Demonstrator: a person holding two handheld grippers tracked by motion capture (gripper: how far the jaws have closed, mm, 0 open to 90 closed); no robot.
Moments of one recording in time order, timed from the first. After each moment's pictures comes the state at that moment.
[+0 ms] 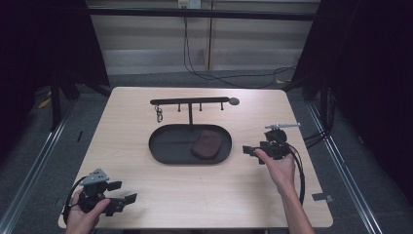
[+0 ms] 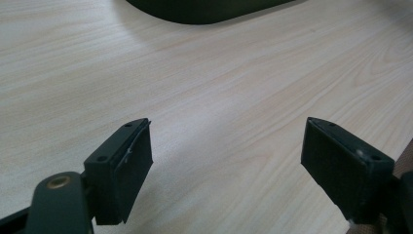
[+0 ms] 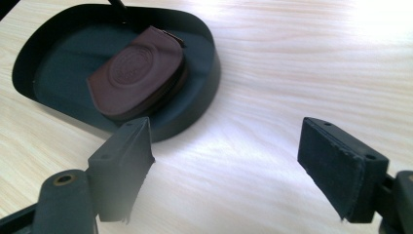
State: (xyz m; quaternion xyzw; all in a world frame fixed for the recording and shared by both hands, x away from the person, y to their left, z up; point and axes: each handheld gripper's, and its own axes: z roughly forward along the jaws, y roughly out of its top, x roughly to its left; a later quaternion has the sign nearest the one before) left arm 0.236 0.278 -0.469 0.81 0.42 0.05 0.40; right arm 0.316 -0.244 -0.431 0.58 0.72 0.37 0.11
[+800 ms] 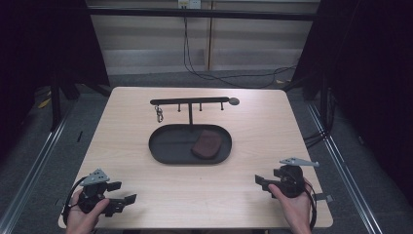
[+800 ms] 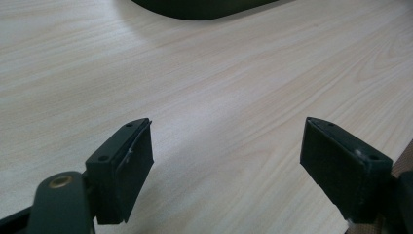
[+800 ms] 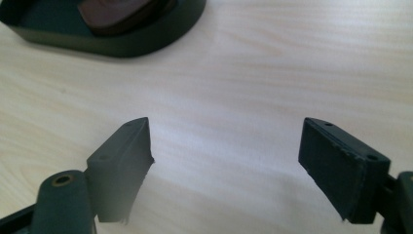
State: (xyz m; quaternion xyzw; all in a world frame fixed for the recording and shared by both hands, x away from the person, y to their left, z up) left arm 0.235 0.279 -0.469 0.81 0.42 0.06 0.40; right arm 0.222 -0.261 -0.461 0.58 0.71 0.36 0.14
